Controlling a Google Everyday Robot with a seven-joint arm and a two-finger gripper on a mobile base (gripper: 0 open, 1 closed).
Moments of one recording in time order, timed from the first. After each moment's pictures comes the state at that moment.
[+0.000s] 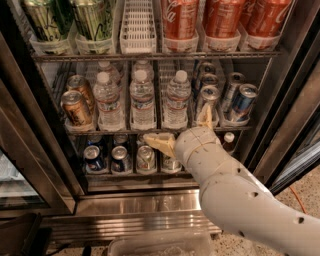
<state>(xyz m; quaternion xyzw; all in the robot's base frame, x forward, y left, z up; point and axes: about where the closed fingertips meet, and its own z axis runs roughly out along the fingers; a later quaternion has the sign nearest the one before) 0.545 -0.057 0.861 -0.22 0.73 0.00 0.65</state>
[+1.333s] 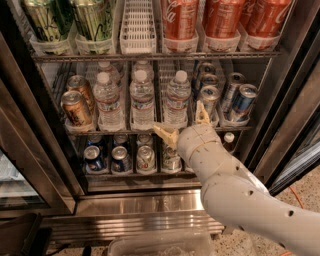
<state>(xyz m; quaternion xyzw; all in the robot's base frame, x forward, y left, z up) 0.568 -0.061 0.861 -0.20 0.69 0.02 0.69</state>
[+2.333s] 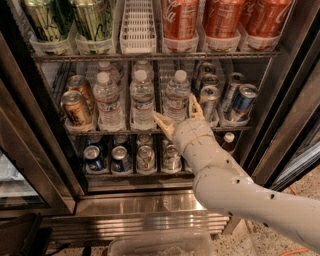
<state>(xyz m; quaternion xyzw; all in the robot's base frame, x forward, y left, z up) 0.598 -0.055 0.860 -0.22 0.66 0.00 0.72</state>
